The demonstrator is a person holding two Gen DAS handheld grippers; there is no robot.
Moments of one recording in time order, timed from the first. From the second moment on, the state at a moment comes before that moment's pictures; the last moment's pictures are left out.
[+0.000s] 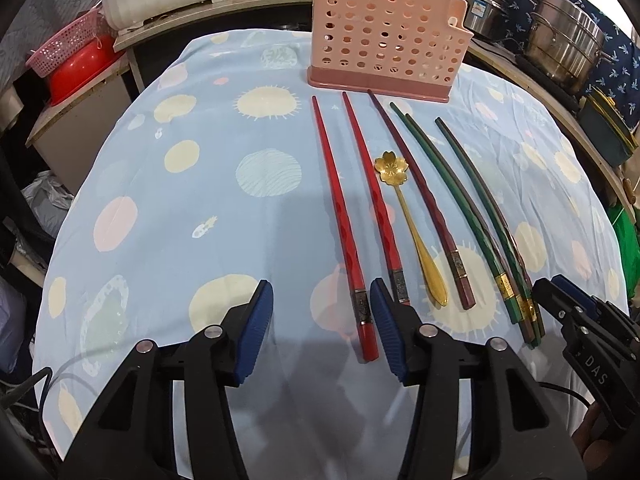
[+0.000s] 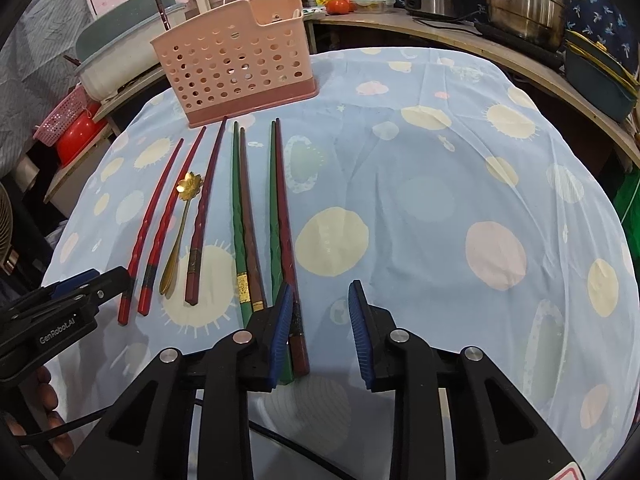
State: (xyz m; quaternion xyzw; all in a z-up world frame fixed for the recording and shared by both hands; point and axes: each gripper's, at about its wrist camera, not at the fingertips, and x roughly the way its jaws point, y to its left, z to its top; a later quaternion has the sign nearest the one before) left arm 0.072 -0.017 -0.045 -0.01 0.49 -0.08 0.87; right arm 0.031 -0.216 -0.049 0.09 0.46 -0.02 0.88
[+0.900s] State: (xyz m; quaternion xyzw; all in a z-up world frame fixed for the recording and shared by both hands) left arm 0.074 -0.020 -0.051 0.01 0.49 -0.09 0.87; right arm 0.029 -0.214 -0.055 0.07 0.46 -0.02 0.88
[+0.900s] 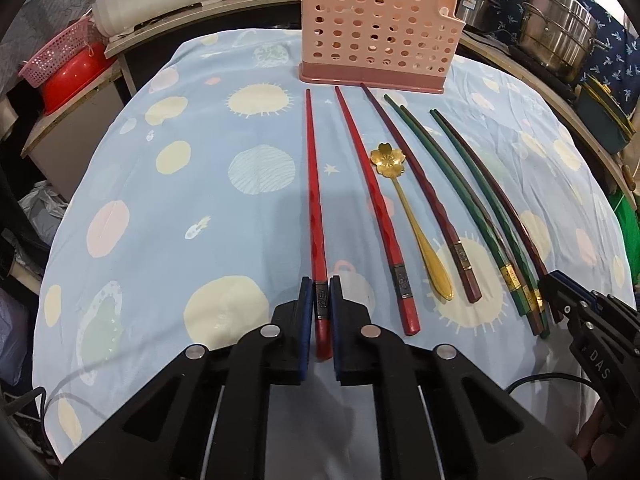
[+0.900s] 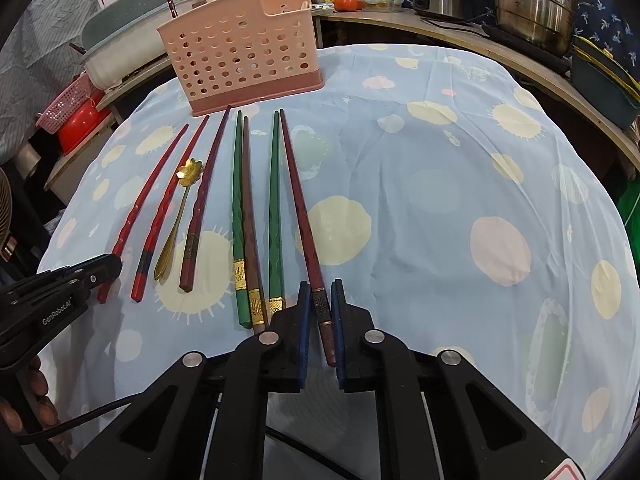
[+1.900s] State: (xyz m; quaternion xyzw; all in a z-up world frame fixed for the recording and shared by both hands) left arm 0.074 -0.006 0.065 -0.05 0.40 -0.14 0.91; right arm 0.039 -0.221 0.053 0.10 0.36 0.00 0.93
